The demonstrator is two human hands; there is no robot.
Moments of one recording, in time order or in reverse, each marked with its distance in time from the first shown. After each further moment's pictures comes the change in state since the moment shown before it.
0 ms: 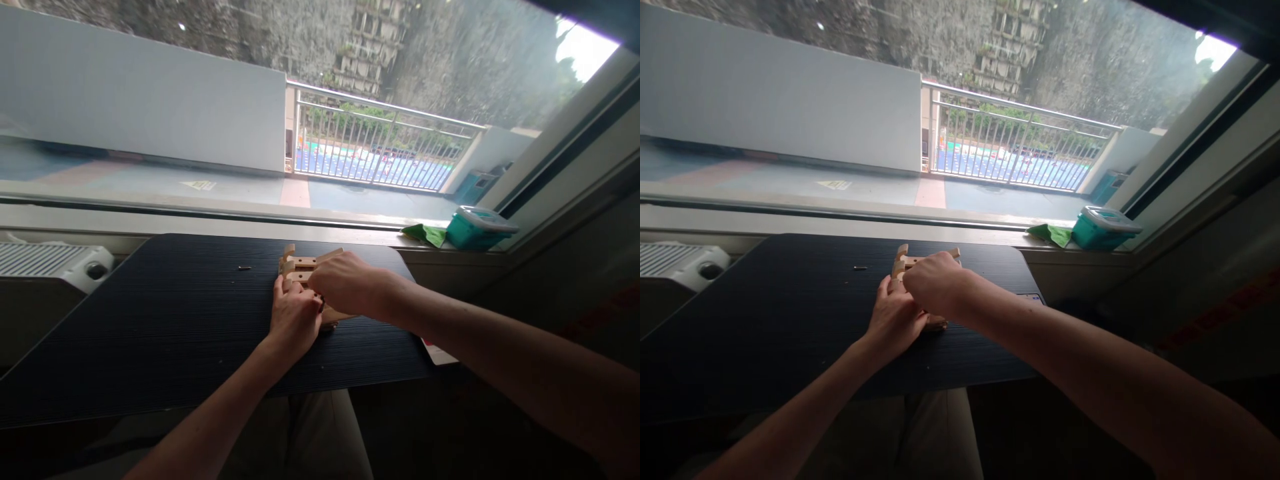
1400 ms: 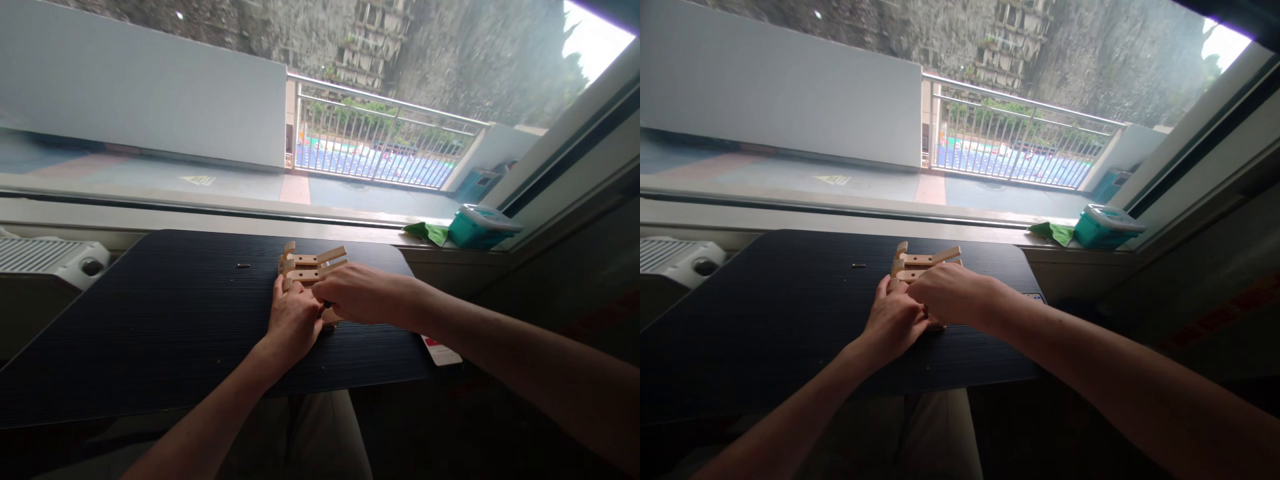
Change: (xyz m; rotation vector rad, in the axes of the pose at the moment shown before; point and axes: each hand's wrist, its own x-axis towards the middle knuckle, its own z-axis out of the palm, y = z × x) left_hand -0.002 -0.006 -0.004 -0.121 -0.059 0.034; right_hand -0.013 0.014 0.021 0.145 0.106 -0.200
